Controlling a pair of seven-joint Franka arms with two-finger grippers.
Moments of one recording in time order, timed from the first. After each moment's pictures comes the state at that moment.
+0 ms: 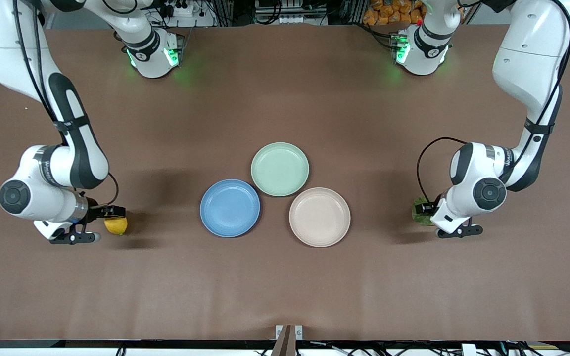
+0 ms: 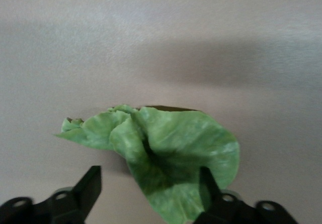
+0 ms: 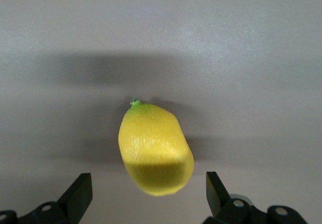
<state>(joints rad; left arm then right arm) 0.04 0.63 -0.16 -1.80 0.20 2.28 -0.35 -0.03 0.60 -0.04 -1.74 0.03 2.24 -0.12</state>
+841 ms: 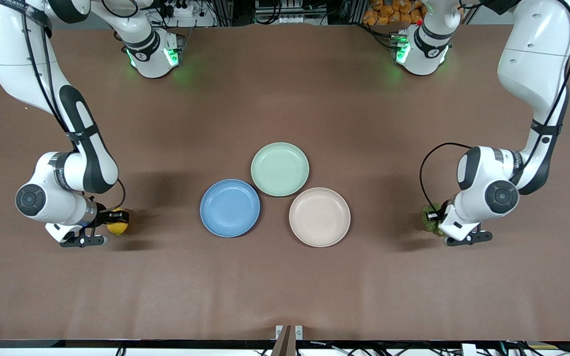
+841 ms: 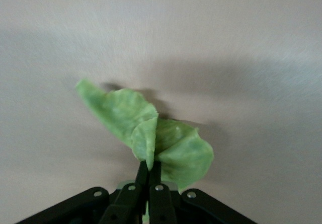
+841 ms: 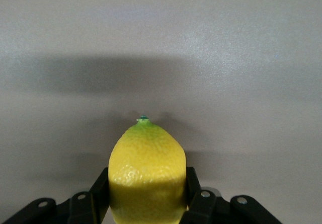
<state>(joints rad) 0.05 0.62 -0.16 -1.72 0.17 2.27 -0.35 -0.03 0.65 -0.04 -1.74 0.03 2.33 -0.14</state>
